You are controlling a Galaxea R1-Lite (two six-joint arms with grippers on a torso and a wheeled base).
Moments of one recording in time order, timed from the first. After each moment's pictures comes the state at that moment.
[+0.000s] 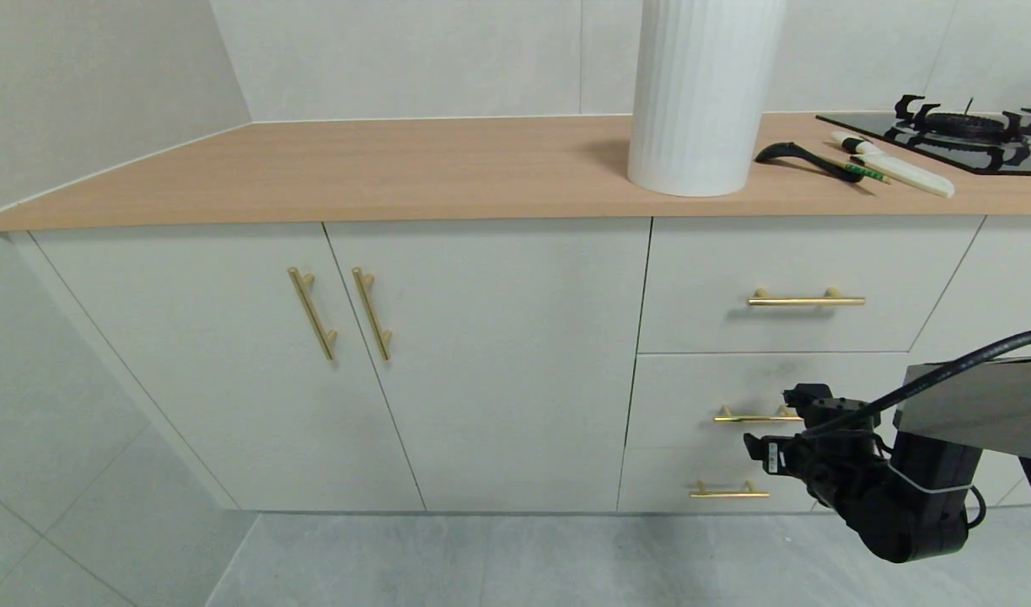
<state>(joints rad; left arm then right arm) -0.01 0.00 0.00 0.00 0.05 -0.01 0.11 2.46 -0.72 -1.28 -0.24 0.07</state>
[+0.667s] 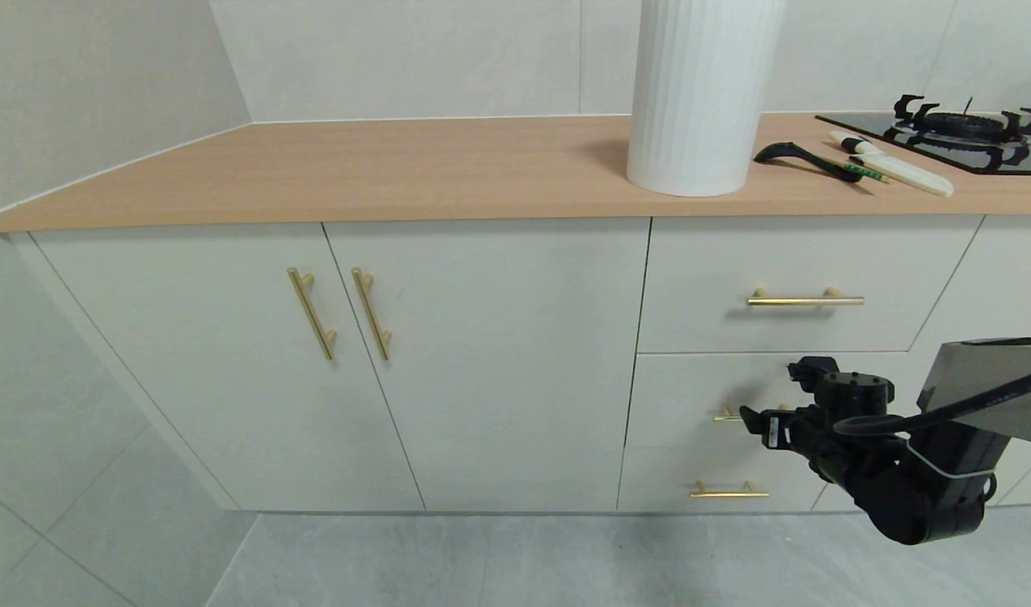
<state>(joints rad) -0.01 0.00 0.00 0.00 0.05 -0.01 0.12 2.36 -0.73 -1.24 -0.19 0.07</state>
